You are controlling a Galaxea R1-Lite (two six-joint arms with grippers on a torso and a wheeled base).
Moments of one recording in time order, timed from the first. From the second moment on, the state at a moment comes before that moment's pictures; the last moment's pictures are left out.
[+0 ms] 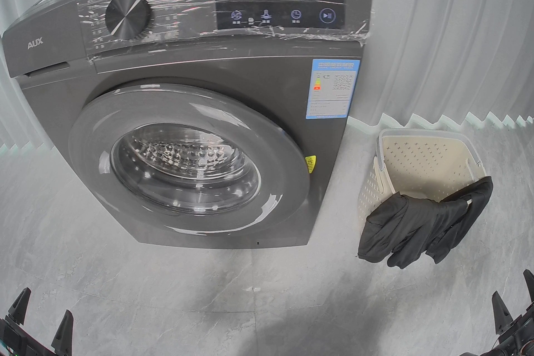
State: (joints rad) left arm 0.00 0.02 -0.02 0.00 -0.02 -0.02; right arm 0.00 0.02 -0.02 0.00 0.03 0.00
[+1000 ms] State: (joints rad) left arm 0.00 0.02 -0.02 0.00 -0.02 -0.02; right arm 0.00 0.02 -0.02 0.00 0.03 0.00
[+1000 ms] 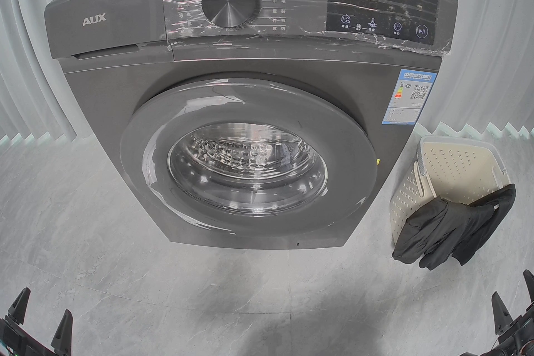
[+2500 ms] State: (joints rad) left arm 0.00 0.02 -0.02 0.00 -0.02 -0.02; right arm 0.00 0.02 -0.02 0.00 0.03 0.00
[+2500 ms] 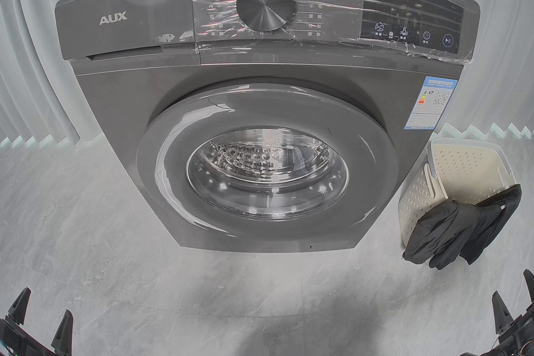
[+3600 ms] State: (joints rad) left arm 0.00 0.02 -0.02 0.00 -0.02 -0.02; right arm 0.00 0.02 -0.02 -0.02 0.03 0.01
